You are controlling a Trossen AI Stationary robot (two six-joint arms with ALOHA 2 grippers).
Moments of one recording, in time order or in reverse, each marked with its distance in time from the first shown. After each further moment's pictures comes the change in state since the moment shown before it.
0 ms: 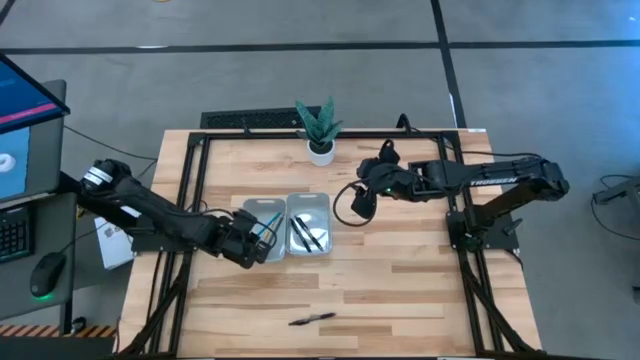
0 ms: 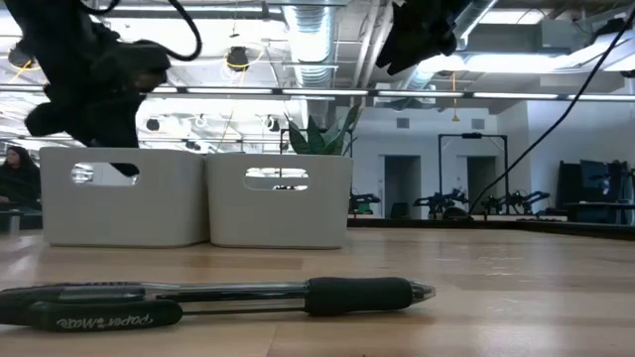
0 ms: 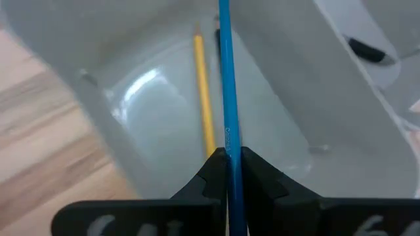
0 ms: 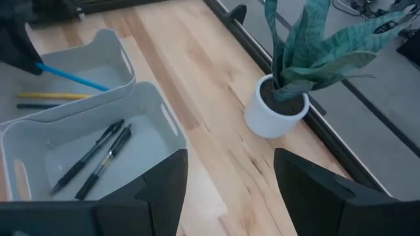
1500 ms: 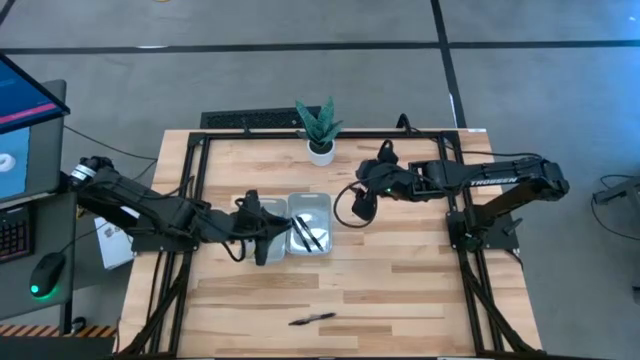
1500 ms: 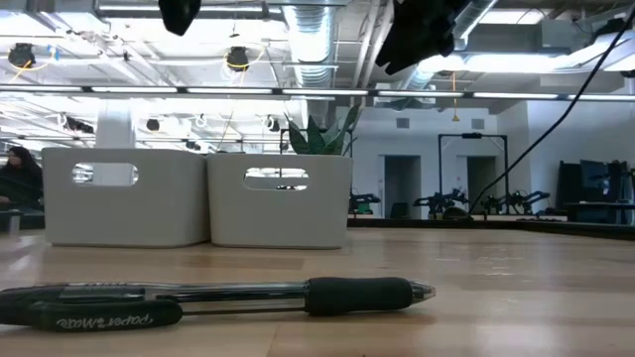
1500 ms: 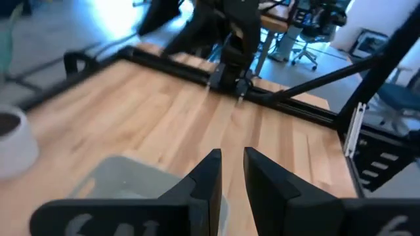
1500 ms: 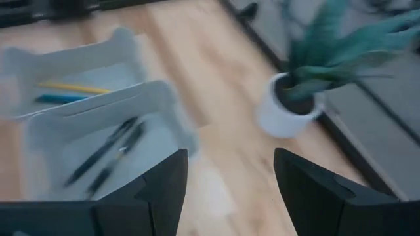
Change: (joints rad) left arm 0.040 -0.199 0.091 0.660 -0.102 0.966; right arm 0.006 0.000 0.001 0.001 -0.039 -0.009
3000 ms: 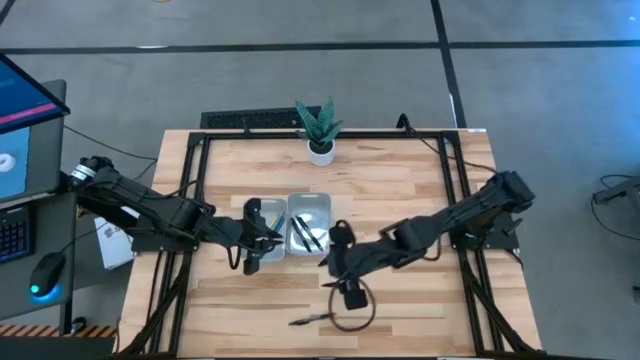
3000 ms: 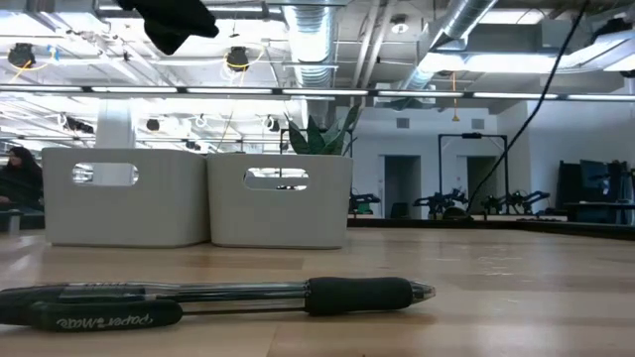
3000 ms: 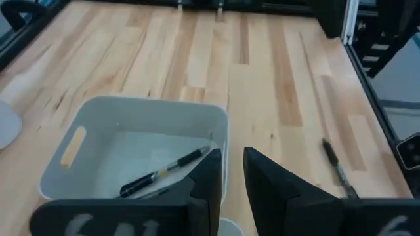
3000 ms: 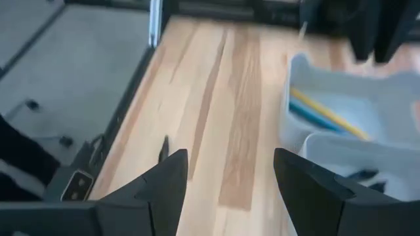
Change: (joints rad) left arm 0.001 0.001 -0.001 -0.260 0.197 0.132; right arm 0.393 0.333 0.234 0.191 -0.294 -0.105
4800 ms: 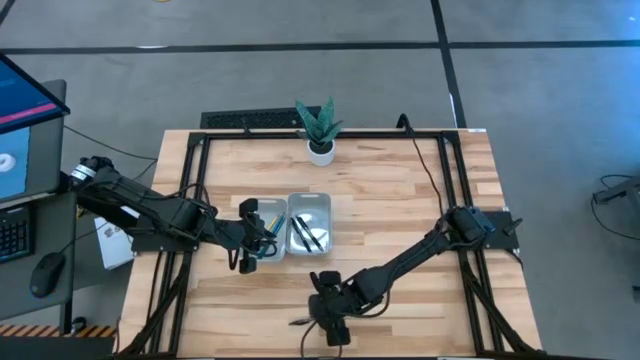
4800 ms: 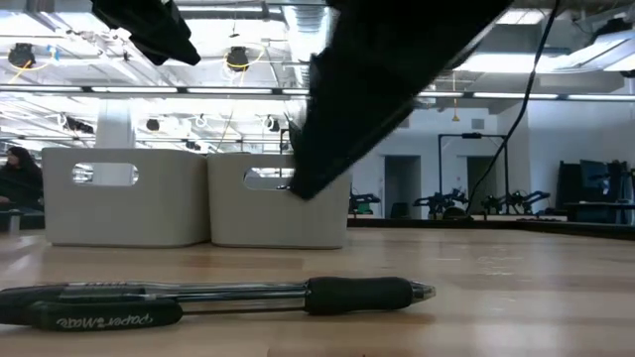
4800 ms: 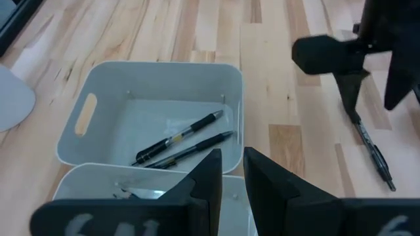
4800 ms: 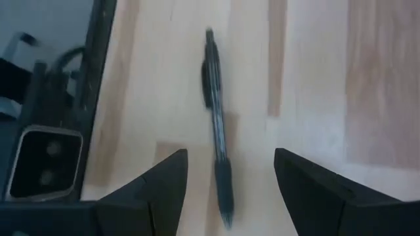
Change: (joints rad) left arm 0.000 0.000 -0.005 -0.133 0.001 0.013; right arm 0.100 0.485 0.203 -0.091 -0.084 0.265
